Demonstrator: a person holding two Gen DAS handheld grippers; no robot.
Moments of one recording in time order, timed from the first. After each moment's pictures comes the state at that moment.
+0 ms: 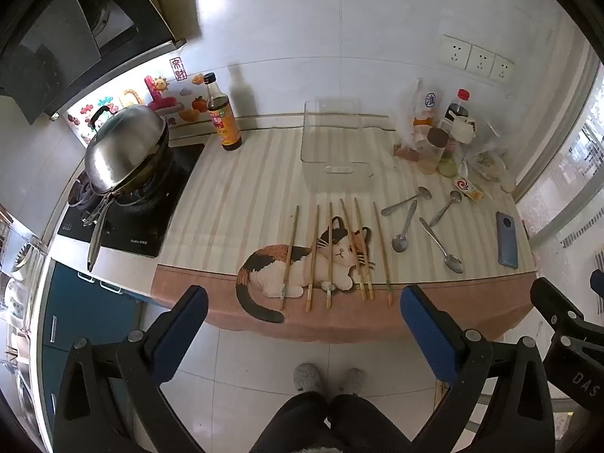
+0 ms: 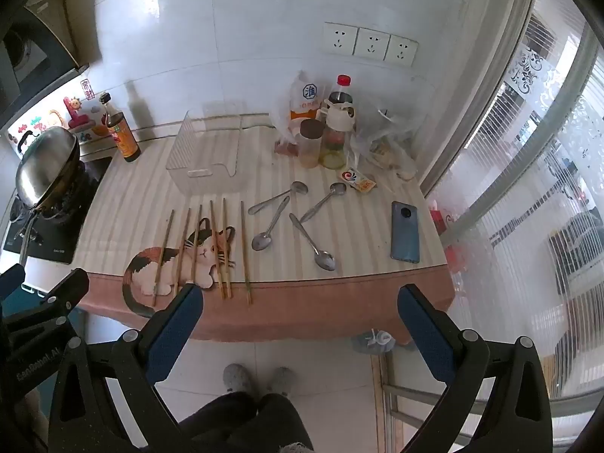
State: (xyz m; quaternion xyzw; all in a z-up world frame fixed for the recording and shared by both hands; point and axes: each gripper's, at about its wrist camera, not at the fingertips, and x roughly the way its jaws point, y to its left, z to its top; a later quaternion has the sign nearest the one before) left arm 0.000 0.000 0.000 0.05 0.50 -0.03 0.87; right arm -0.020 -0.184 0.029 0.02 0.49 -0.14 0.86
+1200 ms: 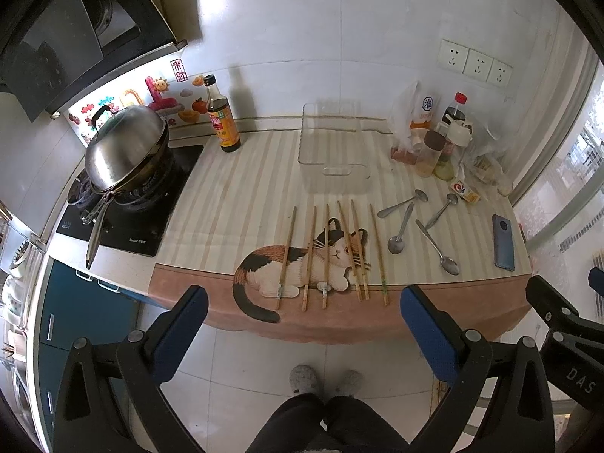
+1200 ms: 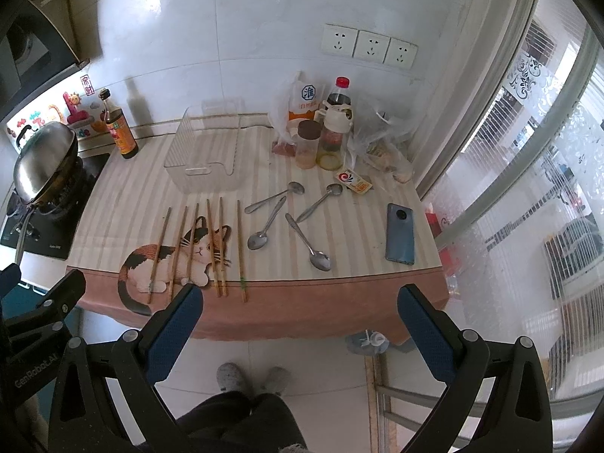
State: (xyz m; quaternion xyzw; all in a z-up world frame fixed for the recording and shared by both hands) left arm -0.005 -0.001 0.007 0.05 0.49 -0.03 0.87; right arm -0.022 -0.185 0.032 0.01 0.49 -0.14 0.86
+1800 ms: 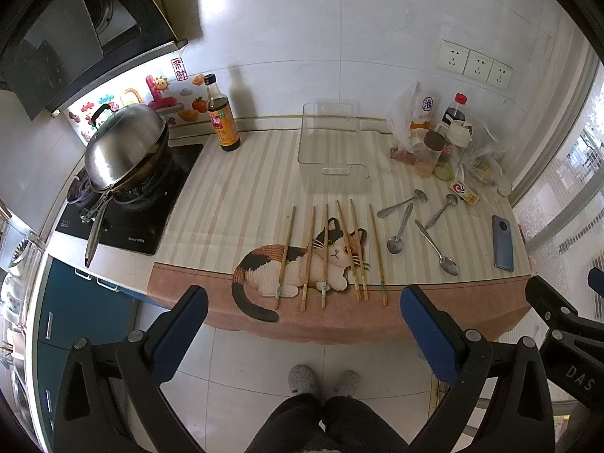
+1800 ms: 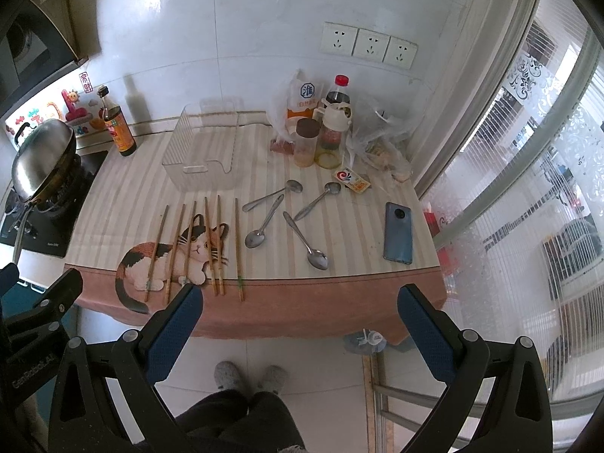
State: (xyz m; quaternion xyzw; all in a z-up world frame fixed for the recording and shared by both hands) left arm -0.005 -0.004 0.008 0.05 0.49 -0.03 0.87; right arm -0.021 -0.187 0.032 0.01 0.49 -0.14 0.86
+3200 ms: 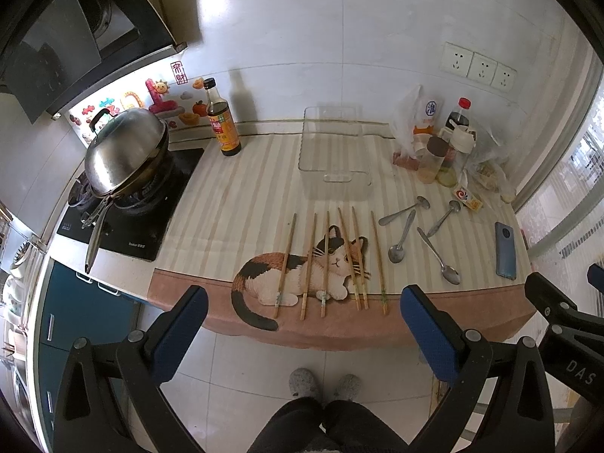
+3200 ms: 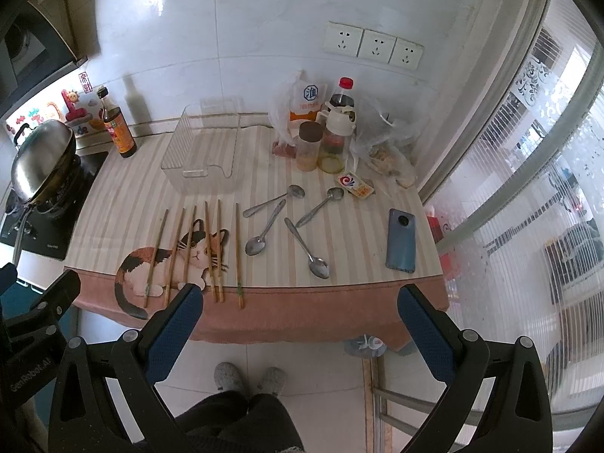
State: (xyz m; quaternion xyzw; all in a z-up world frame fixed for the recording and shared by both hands) left arm 0.009 -0.007 0.011 0.04 0.49 -0.03 0.87; right arm -0.008 -0.189 0.028 0.00 0.50 -0.14 0.86
